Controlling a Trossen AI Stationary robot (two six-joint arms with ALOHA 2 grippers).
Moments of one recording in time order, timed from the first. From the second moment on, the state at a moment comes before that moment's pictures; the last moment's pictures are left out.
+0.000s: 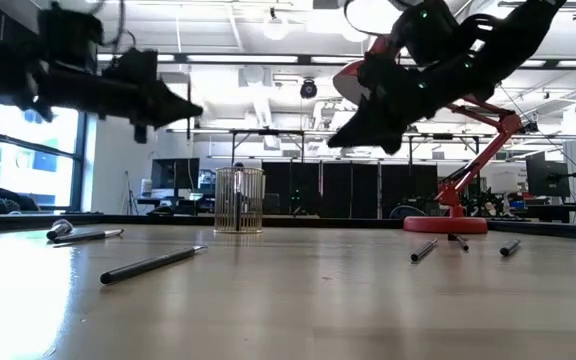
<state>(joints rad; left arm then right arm) 0.49 1.04 0.16 0.94 0.04 -0.28 -0.19 1.46 0.62 0.43 -0.02 0.18</state>
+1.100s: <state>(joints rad) 0.74 1.65 0.51 1.10 0.70 -0.15 -0.18 1.47 0.62 0.51 0.15 0.46</state>
